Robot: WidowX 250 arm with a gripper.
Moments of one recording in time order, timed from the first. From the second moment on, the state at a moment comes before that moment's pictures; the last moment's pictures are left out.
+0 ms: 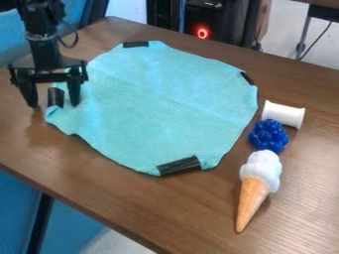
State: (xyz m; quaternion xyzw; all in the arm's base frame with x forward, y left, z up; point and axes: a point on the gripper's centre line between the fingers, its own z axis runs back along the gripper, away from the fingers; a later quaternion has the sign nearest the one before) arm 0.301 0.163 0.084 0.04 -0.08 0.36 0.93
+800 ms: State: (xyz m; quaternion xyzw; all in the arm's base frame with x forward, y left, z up) arm 0.308 0.155 0.083 0.00 -0.06 0.34 0.94
